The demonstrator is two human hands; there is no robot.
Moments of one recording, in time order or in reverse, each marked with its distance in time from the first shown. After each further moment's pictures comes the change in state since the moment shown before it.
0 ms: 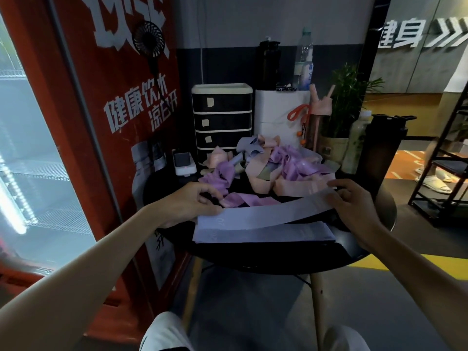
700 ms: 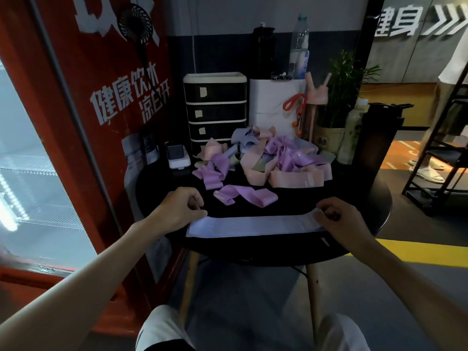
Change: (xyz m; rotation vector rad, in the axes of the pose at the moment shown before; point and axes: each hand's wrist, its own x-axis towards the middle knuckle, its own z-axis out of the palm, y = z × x) left_hand 0.010 -0.046 0.008 0.419 0.291 0.086; right_hand -0.026 0.045 0.006 -0.247 -0.112 0.017
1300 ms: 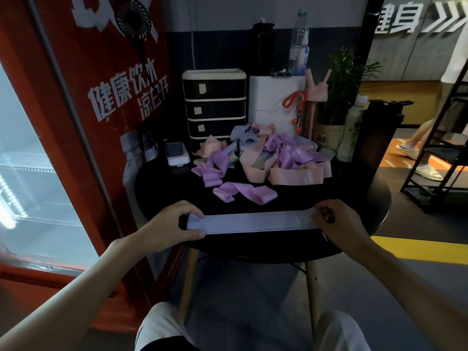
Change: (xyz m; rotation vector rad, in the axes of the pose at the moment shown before) left_hand -0.029 -0.032 0.008 -0.018 -0.113 0.164; right_hand -0.004 0.006 0.005 -0.246 -0.019 -0.038
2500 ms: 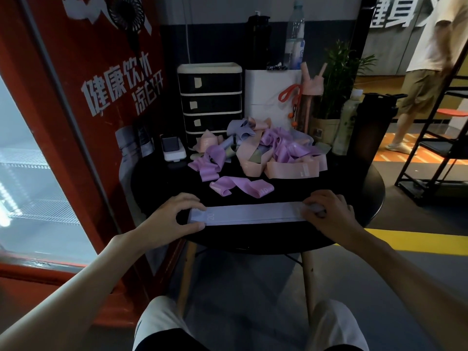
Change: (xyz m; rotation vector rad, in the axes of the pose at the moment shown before) left_hand 0.000 -0.011 0.010 -0.003 0.040 0.109; right_hand -0.007 -0.016 -0.008 -0.179 -0.132 0.010
